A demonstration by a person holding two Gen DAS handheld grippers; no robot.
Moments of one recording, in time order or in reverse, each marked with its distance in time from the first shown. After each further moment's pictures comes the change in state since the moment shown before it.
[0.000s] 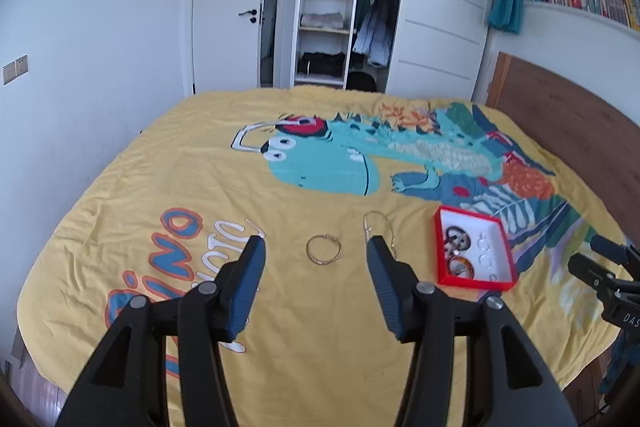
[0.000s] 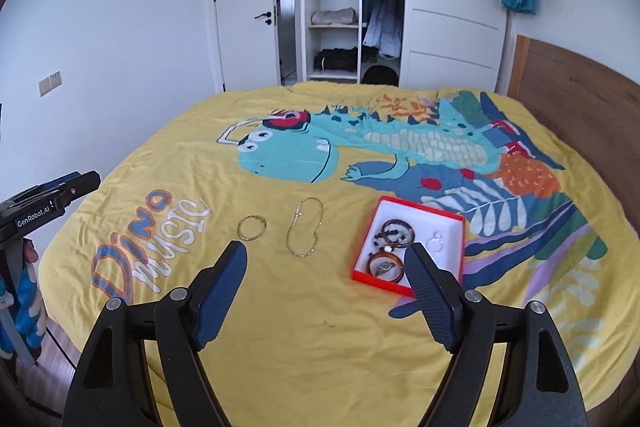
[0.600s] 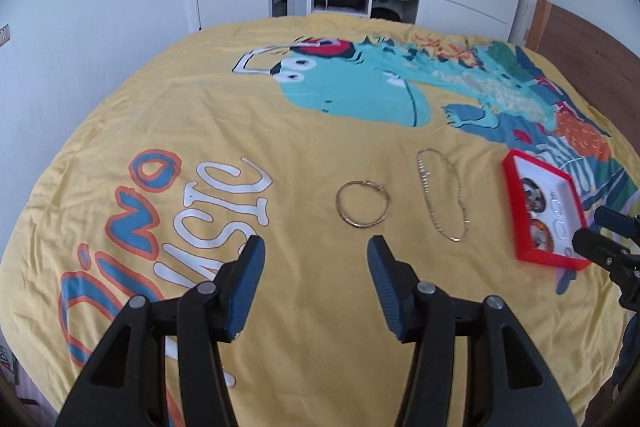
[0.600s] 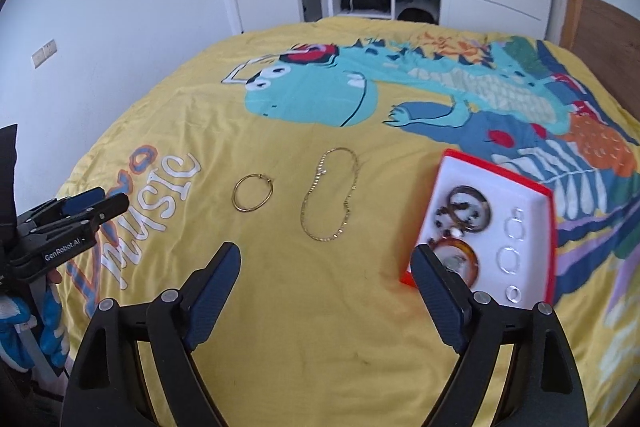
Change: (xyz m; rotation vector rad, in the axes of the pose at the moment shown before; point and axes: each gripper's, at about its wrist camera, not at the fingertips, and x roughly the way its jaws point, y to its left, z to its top) left arm 0.183 0.027 -0.043 -0.008 0.207 0.075; right arm 0.190 0.021 -0.005 -0.025 0.194 0.122
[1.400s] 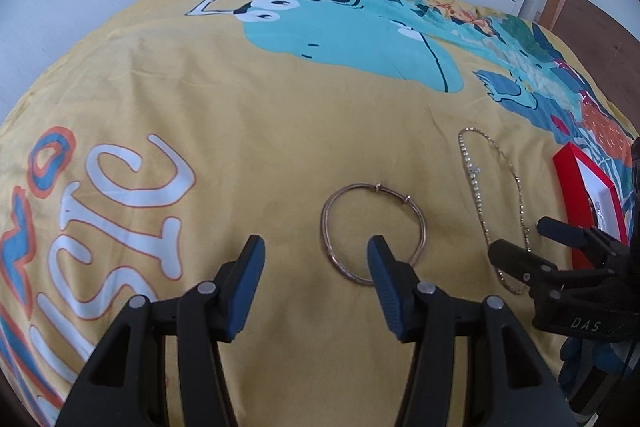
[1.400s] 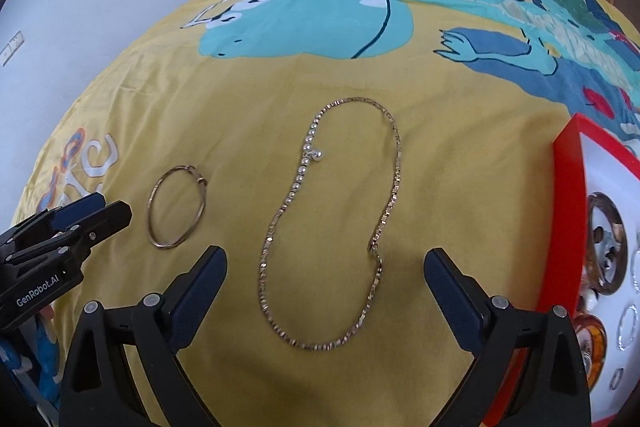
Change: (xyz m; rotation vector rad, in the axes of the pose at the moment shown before) left arm 0.167 -0.012 0.019 -0.026 0.116 -0.078; right arm 0.209 -0.015 0.019 0.050 0.153 0.023
